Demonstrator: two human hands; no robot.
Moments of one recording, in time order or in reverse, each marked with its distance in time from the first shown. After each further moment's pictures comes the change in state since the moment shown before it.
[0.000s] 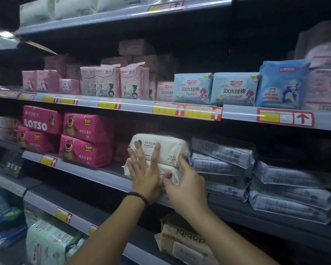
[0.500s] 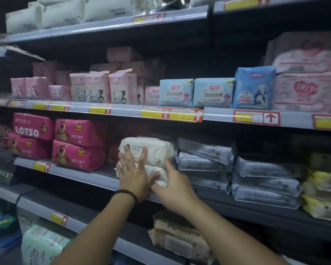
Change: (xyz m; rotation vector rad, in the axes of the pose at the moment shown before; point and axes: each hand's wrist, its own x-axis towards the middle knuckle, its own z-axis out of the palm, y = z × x) left_hand -0.003 0.001 -0.022 0.145 -0.176 -0.094; right_hand -0.001 -0.008 -0.021 -0.073 -0.300 0.040
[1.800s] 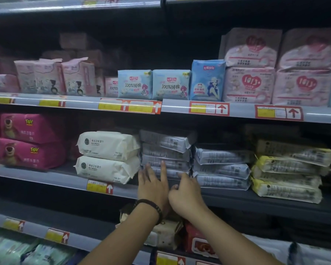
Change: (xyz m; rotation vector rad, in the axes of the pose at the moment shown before) left_hand -0.070 0.174 0.024 0.445 -0.424 0.235; right_hand -0.048 0.087 -0.074 -0.124 0.108 0.394
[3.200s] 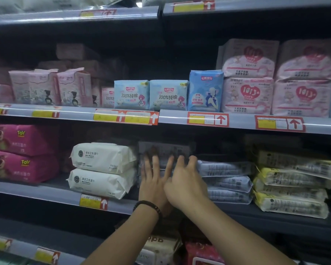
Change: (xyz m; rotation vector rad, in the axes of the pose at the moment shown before) left_hand 0.045 -0.004 -0.003 -0.172 0.352 0.057; right_hand 0.014 -0.051 -0.037 -0.348 0.212 -0.139
